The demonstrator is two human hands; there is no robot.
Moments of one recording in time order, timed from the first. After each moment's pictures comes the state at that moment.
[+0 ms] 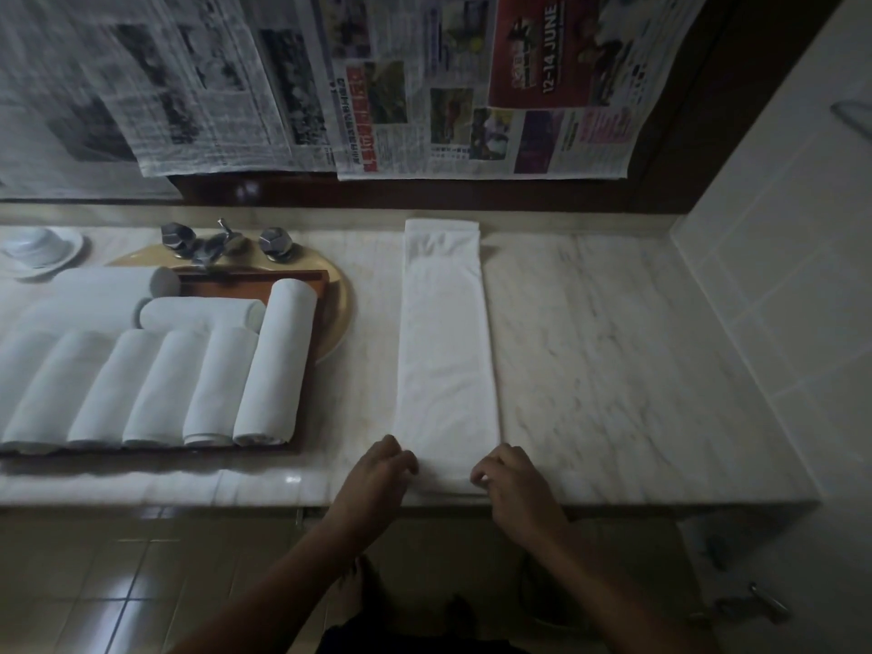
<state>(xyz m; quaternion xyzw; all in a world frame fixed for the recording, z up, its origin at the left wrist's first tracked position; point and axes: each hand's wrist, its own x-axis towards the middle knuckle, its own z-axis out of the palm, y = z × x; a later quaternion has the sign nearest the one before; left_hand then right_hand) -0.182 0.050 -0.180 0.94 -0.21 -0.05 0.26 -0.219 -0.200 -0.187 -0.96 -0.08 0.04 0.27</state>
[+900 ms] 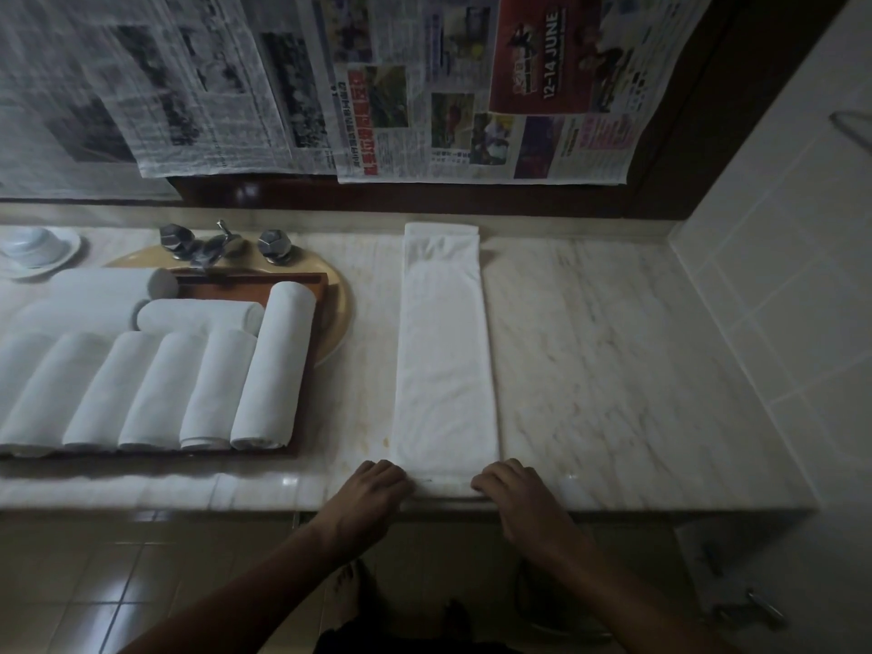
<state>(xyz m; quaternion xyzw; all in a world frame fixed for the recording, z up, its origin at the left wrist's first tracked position) -0.181 0.072 -0.193 0.91 -0.39 -0.03 0.14 -0.223 -0.215 -0.189 -0.96 -0.19 0.04 0.19</state>
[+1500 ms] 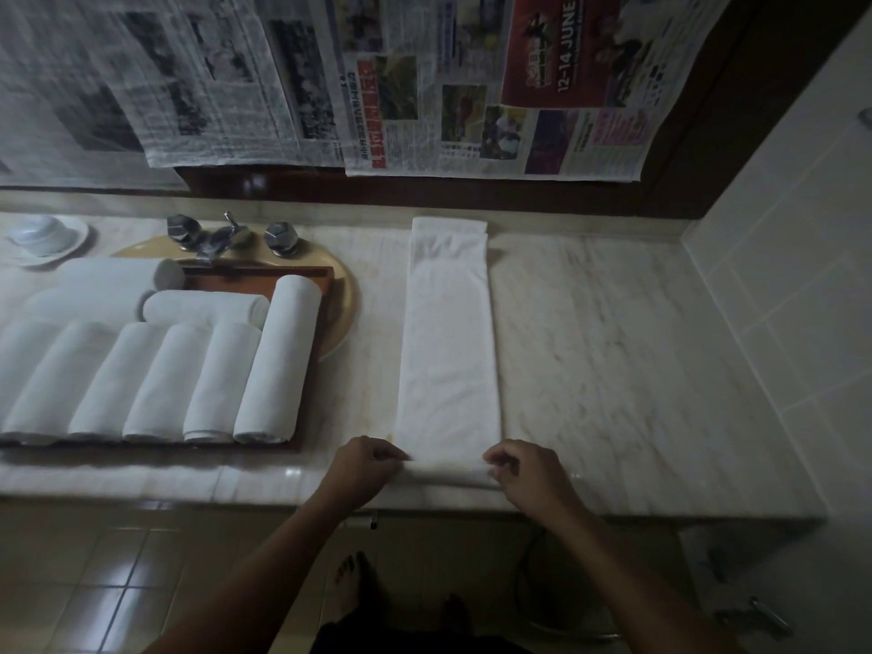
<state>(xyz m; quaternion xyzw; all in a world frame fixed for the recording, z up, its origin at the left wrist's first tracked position) -0.149 0.062 -0.170 0.90 -0.01 -0.21 0.38 -0.190 -0.221 -0.175 -0.91 0.04 0.13 0.38</state>
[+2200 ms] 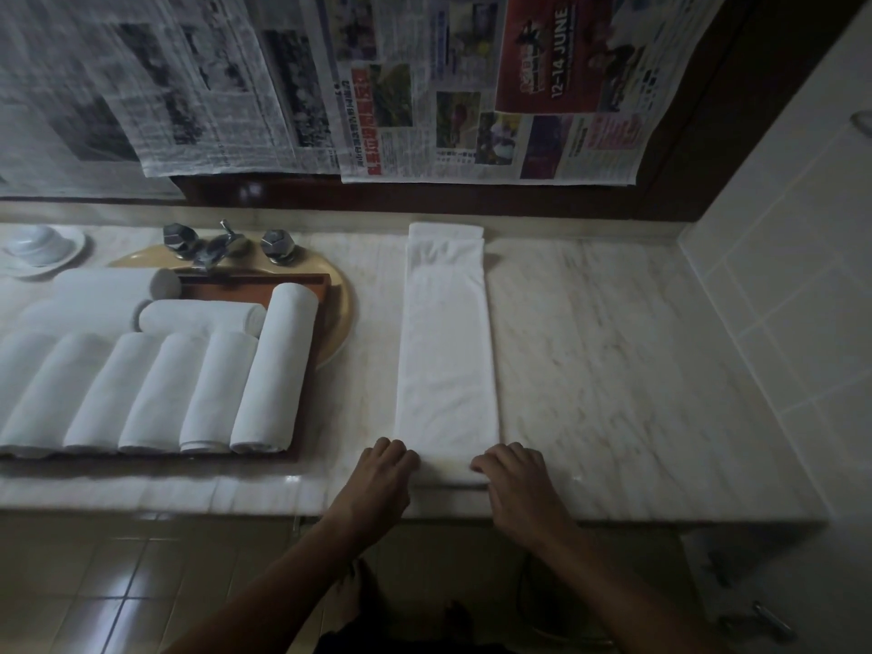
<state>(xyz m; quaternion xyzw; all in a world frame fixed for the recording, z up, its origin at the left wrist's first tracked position) -0.164 0.050 -0.193 0.94 -0.27 -0.04 0.19 -0.199 -0.210 -0.183 -0.97 -0.14 0.04 0.20</state>
